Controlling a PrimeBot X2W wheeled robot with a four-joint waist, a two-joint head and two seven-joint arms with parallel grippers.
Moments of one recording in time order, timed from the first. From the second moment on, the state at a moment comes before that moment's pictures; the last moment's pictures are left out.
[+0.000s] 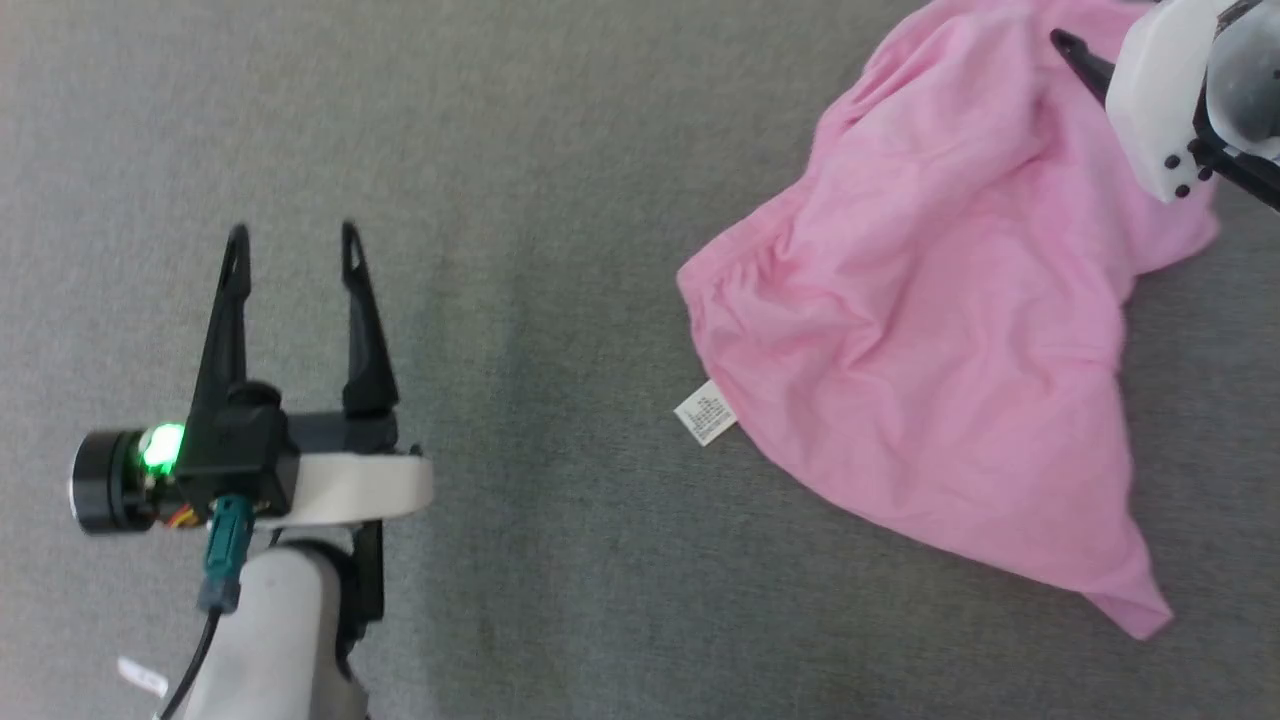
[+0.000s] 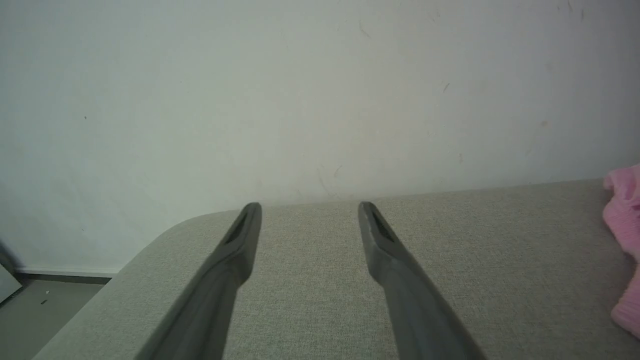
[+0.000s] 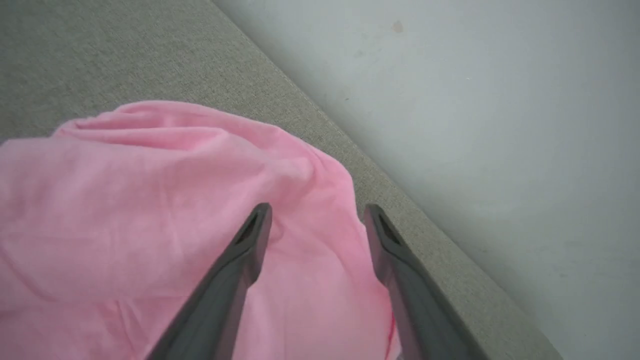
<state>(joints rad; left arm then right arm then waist) -0.25 0.15 -0.09 -0.06 -0.01 0.21 -0.26 -1.37 -0.60 1.26 0.79 0.85 0.13 0.19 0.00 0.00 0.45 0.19</state>
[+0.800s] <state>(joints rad) -0.19 0.15 -0.09 -0.08 -0.01 0.21 -0.26 -1.14 -0.75 1.25 0.38 1.24 0.13 0.67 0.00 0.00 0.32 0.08</state>
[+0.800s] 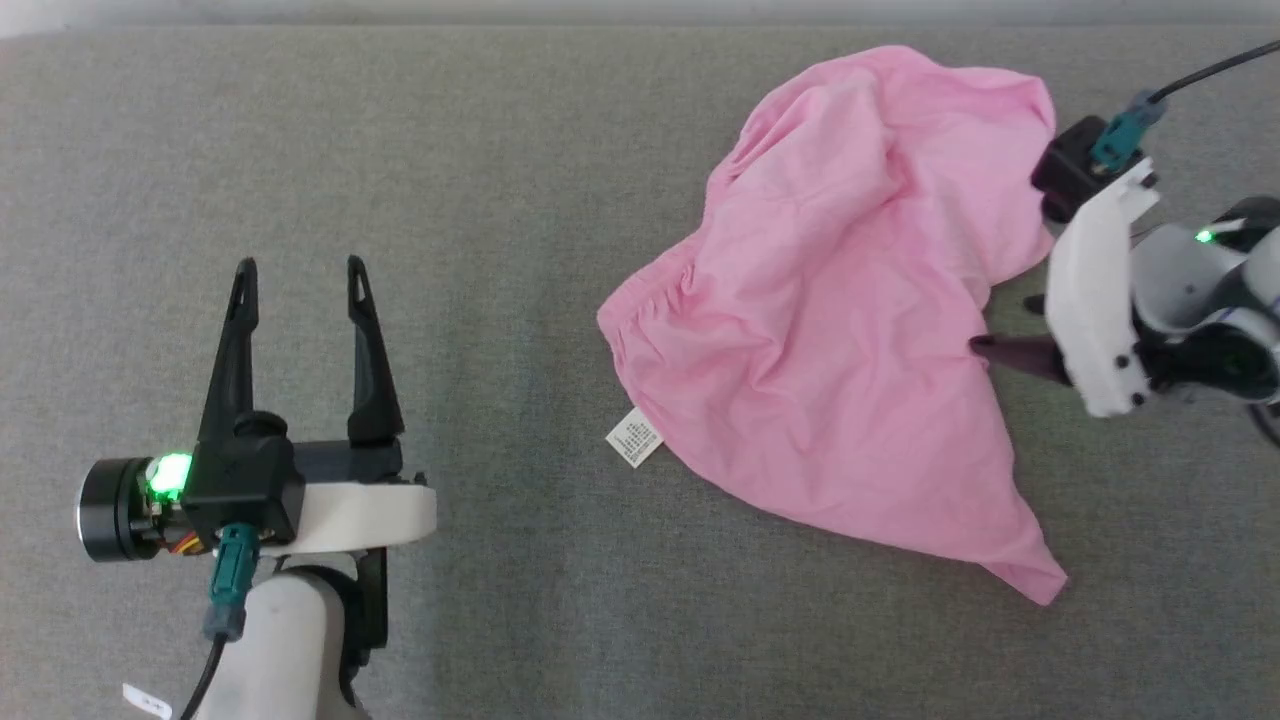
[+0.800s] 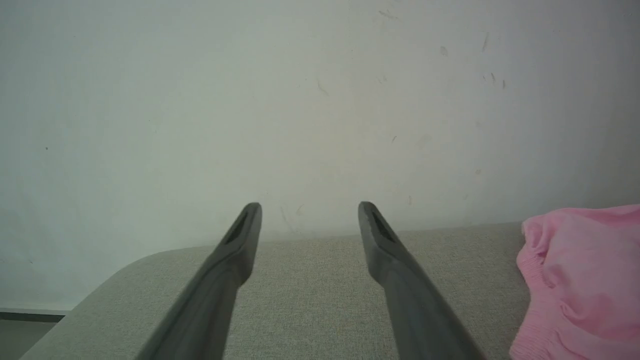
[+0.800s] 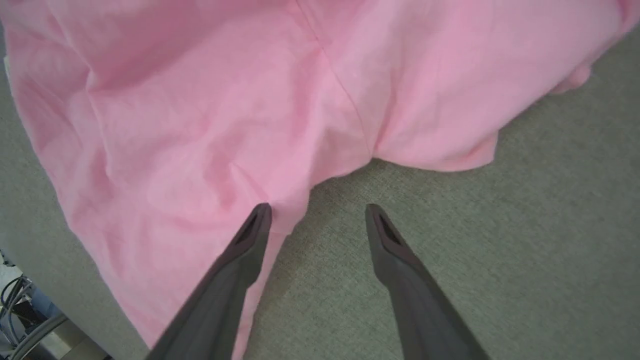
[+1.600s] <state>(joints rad) -0.25 0.11 -0.12 -0.06 -0.01 0.20 -0.26 -1.27 -0.56 1.27 0.59 0.93 0.13 0.43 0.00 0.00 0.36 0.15</state>
